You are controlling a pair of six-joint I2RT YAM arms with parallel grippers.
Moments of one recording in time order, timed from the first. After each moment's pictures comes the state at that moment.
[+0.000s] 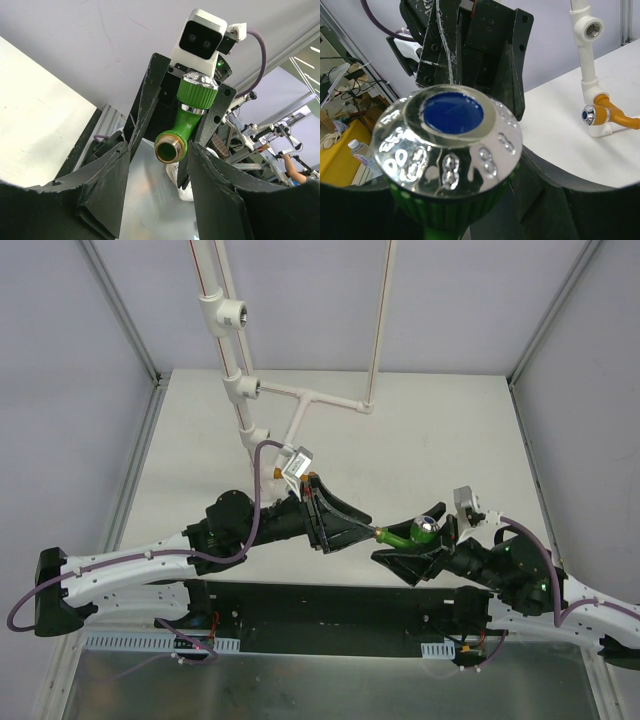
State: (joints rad) left arm -1.21 0.95 0.79 0.36 0.17 -0.83; right arm 1.32 0.31 0.60 -0.07 0.05 0.40
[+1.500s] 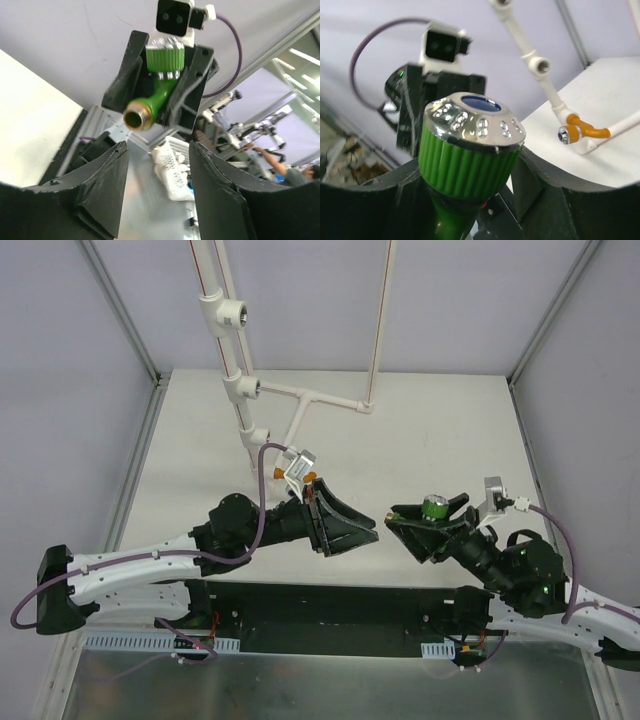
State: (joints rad) left arm -1.22 0.98 0.76 0.49 0.21 -0.92; right arm 1.32 0.26 0.57 0.04 0.27 0.49
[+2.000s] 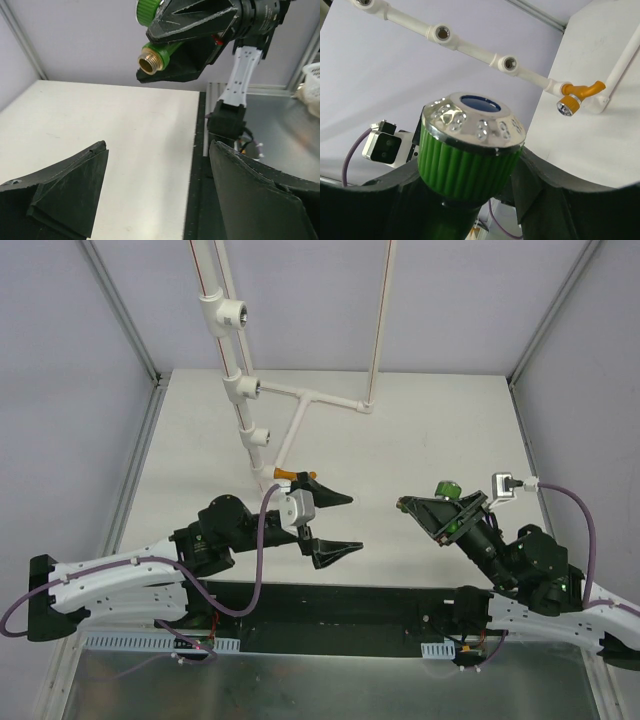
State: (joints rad) left arm -1.22 0.86 0.76 0.21 0.20 -0.04; right arm 1.32 0.29 0.69 -0.22 0.60 1.03
